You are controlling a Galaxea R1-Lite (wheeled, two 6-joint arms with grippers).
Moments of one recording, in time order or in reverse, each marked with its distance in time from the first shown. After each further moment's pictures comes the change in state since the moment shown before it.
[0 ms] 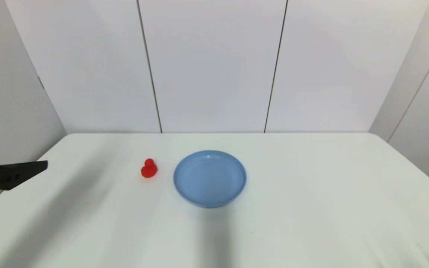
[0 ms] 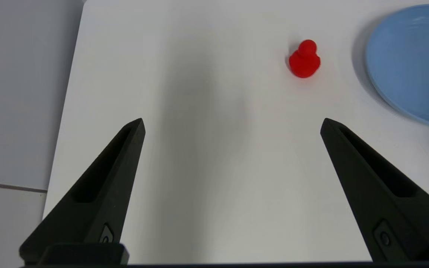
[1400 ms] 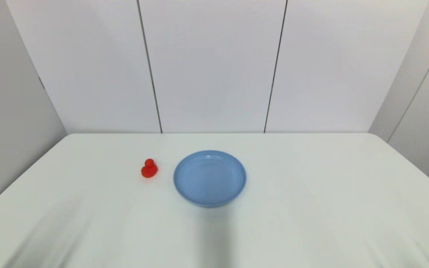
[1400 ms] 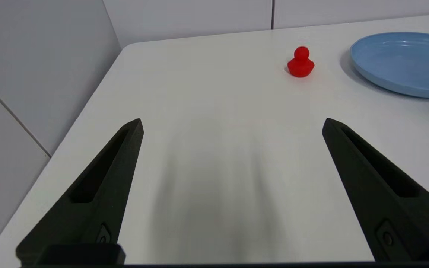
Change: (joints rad) left arm 0.143 -0.861 0.711 -0.291 -0.114 0.048; right arm 0.000 0.000 0.000 -0.001 0.000 0.000
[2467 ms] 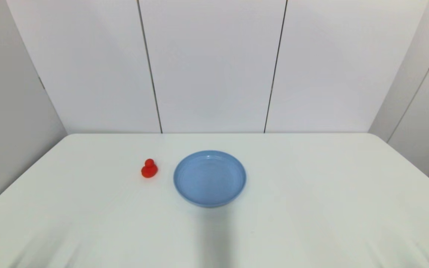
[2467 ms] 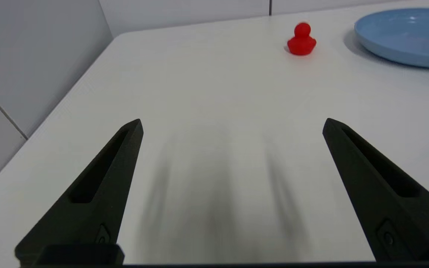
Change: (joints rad) left arm 0.003 -0.158 0.217 -0.087 -0.014 0.015; right arm 0.000 0.000 0.000 0.000 0.000 0.000
